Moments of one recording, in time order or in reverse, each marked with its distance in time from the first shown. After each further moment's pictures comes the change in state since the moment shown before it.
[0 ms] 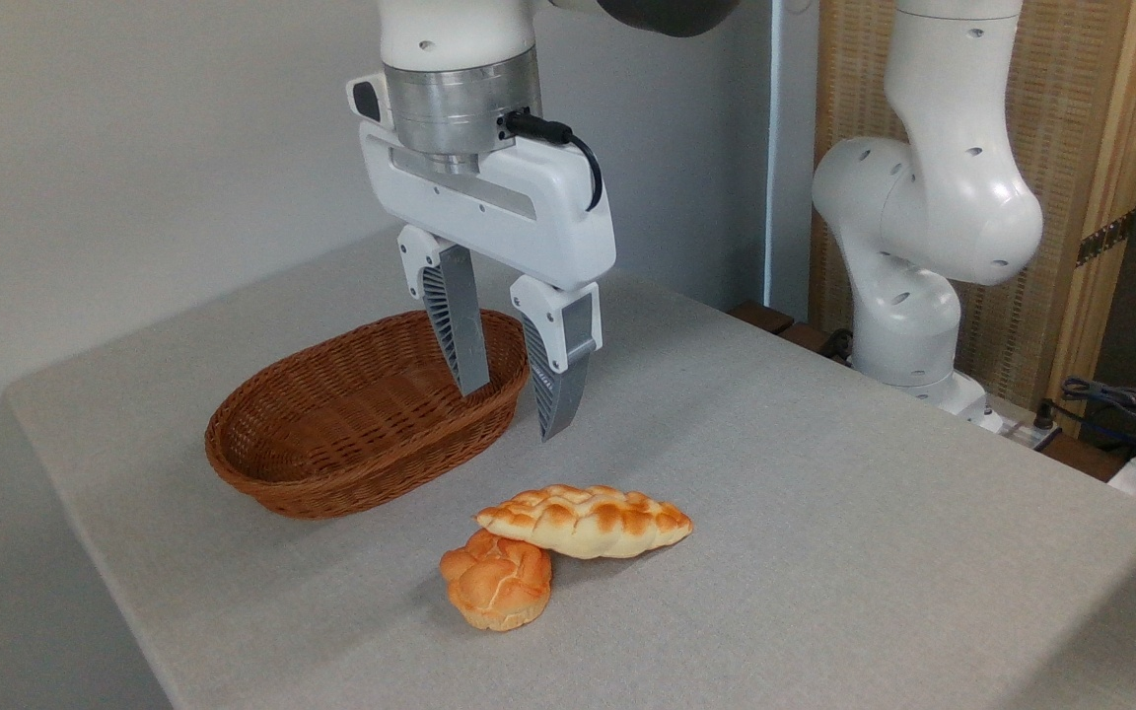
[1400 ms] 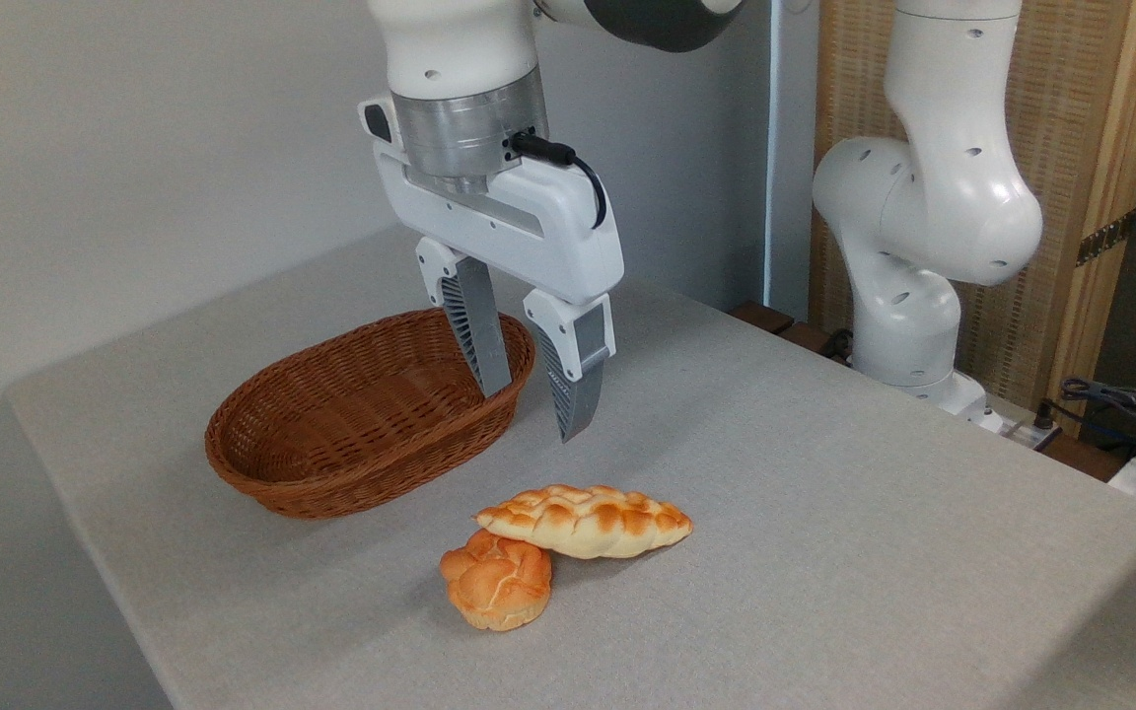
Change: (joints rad) arm -0.009 0.003 0.004 -0.019 0.000 -0.050 0.021
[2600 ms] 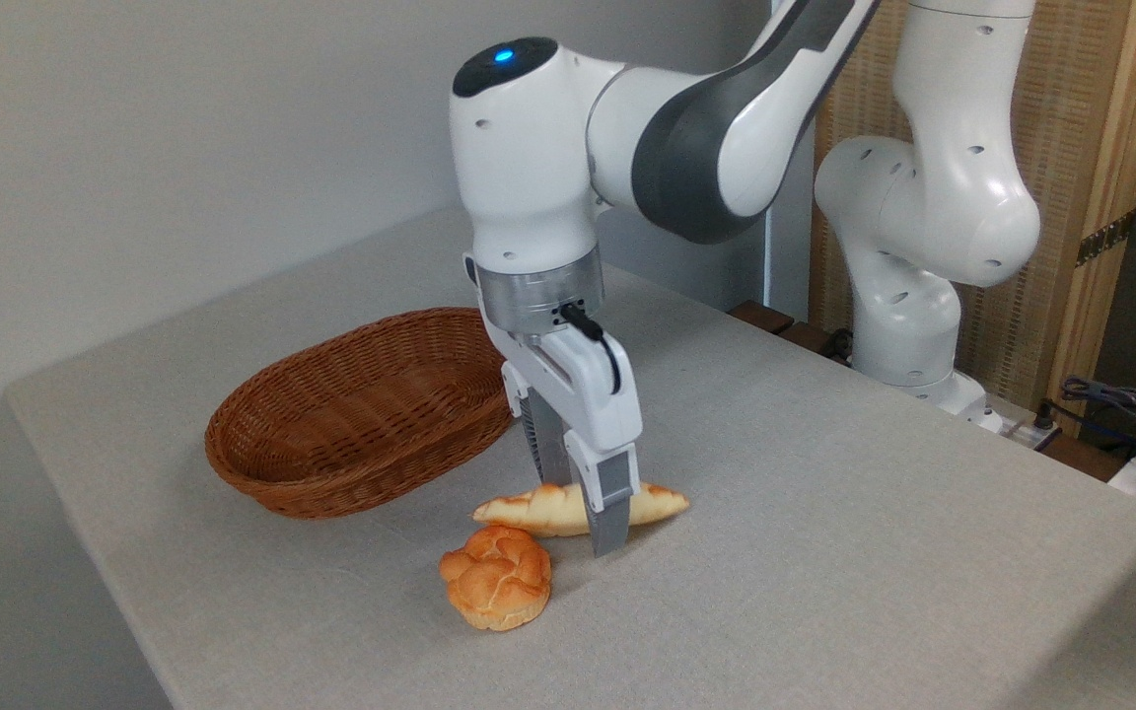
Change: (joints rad) arm -0.052 -0.075 0.019 -0.442 0.094 0.419 0.199
